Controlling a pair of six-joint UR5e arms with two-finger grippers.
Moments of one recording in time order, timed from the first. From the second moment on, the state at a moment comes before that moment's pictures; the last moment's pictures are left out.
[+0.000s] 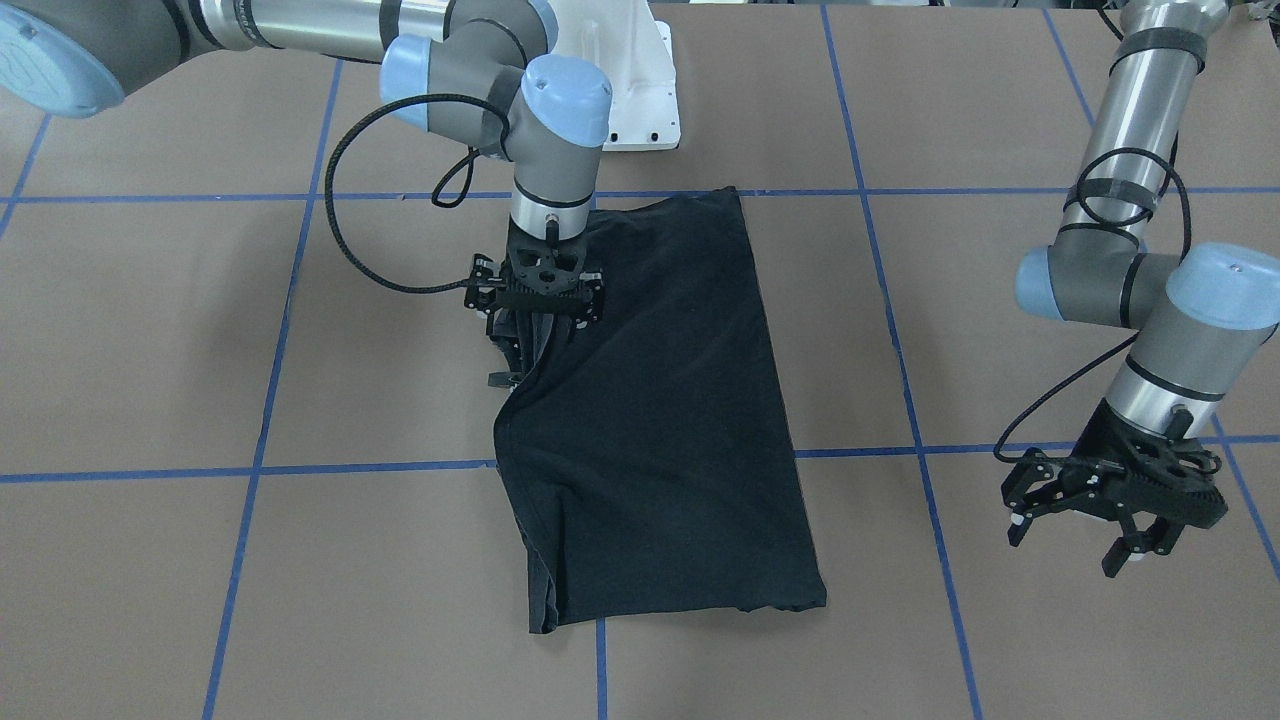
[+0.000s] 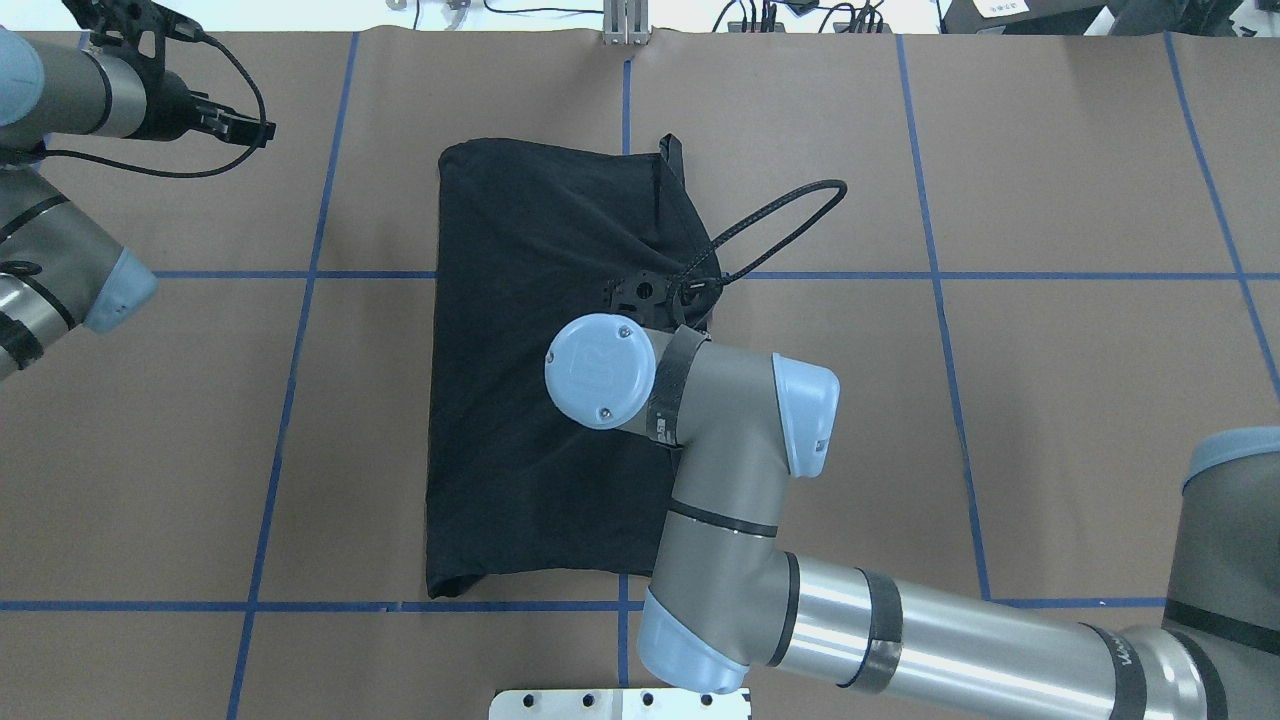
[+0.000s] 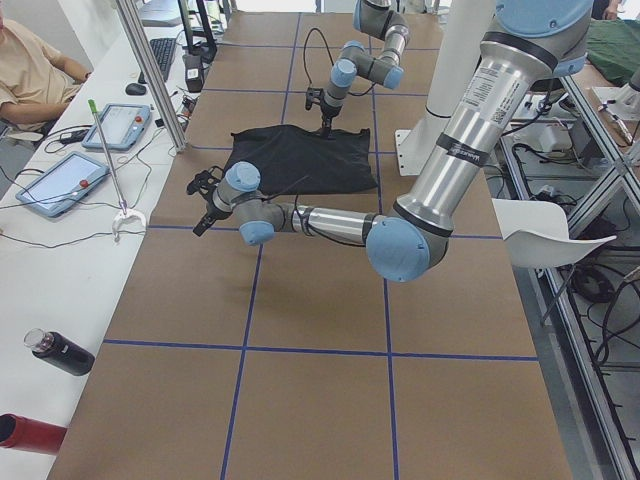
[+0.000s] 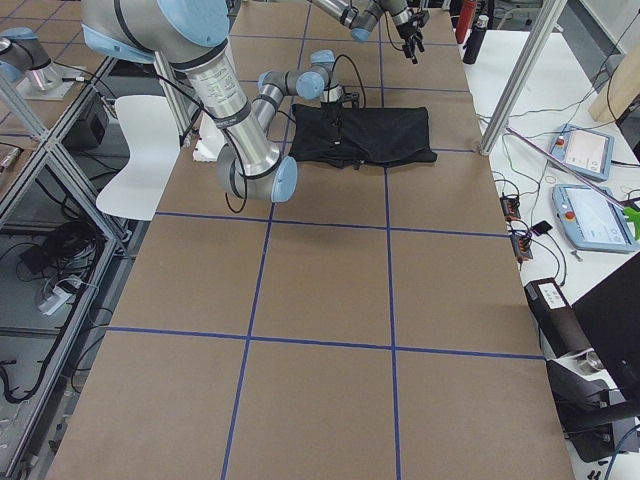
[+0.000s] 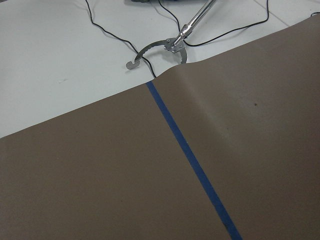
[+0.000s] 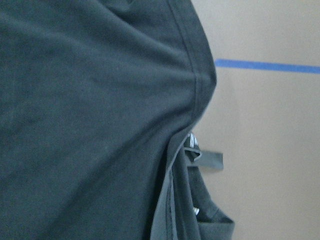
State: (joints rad) left arm -1.04 -2.04 -1.15 -2.58 -1.88 -0.54; right arm 0.35 -0.75 1.59 -1.86 1.51 1.31
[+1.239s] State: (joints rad) left arm -1.04 -2.04 -1.15 -2.58 -1.88 -0.54; right arm 0.28 -0.72 1.58 -2.00 1.45 1.29
